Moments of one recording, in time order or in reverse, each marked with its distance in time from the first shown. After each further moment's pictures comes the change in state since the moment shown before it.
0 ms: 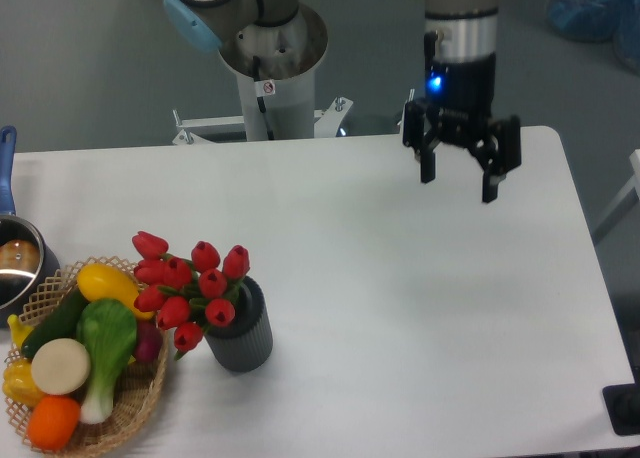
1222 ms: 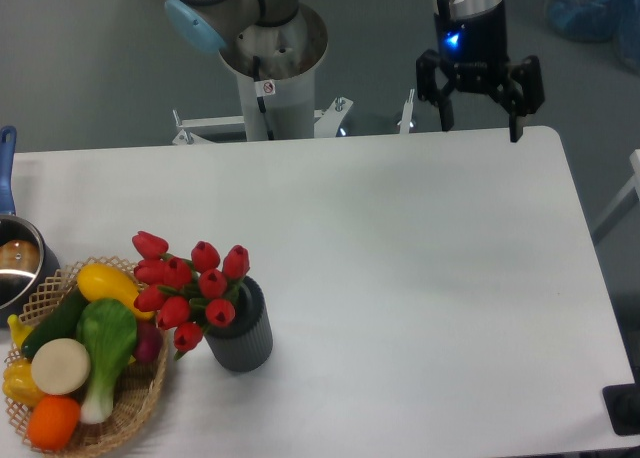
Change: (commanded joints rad) arm 0.057 0.051 0.038 -0.302 0.209 0.170
